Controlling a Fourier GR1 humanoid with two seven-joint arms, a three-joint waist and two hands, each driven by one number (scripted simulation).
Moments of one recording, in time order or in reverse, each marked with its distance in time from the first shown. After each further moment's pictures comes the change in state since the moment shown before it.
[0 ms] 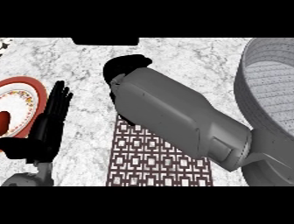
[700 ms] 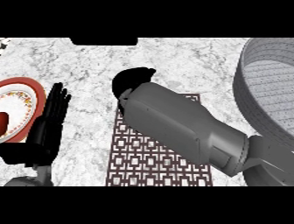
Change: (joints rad) left arm 0.027 -0.018 0.013 -0.020 -0.019 -0.008 -0.013; right arm 0.092 0.001 0.095 -0.026 0.055 -0.065 -0.031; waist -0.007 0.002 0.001
